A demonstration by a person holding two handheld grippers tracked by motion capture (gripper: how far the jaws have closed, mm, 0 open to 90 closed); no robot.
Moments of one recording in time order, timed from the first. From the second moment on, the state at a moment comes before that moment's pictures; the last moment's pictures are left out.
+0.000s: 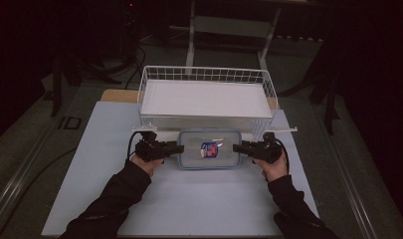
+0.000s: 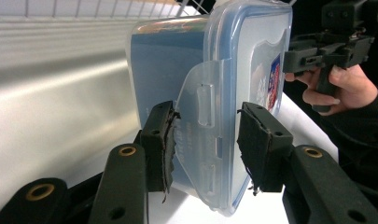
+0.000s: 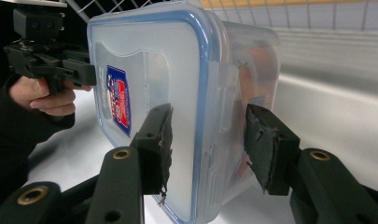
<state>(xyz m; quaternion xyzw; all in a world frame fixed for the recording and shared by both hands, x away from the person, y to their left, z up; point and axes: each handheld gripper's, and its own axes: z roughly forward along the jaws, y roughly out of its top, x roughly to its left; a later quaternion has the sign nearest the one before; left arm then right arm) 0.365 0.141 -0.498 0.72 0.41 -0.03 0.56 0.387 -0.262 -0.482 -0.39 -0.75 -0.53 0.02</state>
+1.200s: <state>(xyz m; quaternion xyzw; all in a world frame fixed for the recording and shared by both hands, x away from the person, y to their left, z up) 0.393 0.128 -0.521 0.69 0.46 0.01 0.56 0.406 -0.248 -0.500 -0.45 -0.71 -0.53 -0.06</state>
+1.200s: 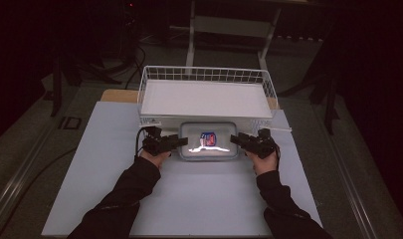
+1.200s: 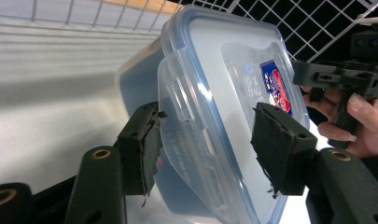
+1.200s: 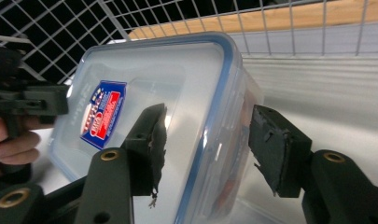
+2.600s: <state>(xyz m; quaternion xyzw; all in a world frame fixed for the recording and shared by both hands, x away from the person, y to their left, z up) 0.306 0.139 -0.484 0.73 0.41 0.06 0.54 0.347 -0.213 -0.472 -0.41 -0.73 -0.54 -0.09</state>
